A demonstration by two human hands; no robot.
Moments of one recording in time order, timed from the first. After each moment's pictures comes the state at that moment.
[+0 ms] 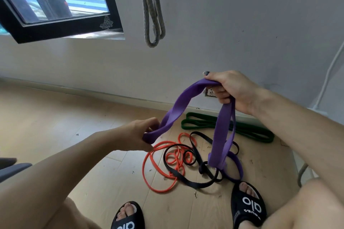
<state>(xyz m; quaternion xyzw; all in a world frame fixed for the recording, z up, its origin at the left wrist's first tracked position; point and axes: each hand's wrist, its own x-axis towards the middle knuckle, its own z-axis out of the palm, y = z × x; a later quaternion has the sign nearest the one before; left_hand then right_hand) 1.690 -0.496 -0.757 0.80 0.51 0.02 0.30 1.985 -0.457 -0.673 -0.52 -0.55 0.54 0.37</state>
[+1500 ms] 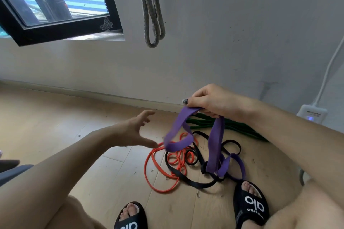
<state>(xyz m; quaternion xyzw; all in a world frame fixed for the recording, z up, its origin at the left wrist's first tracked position) 1.676 -0.488 -0.756 0.73 0.59 0.02 0.34 1.962 -0.471 -0.685 -0.45 -0.72 0.49 0.19</state>
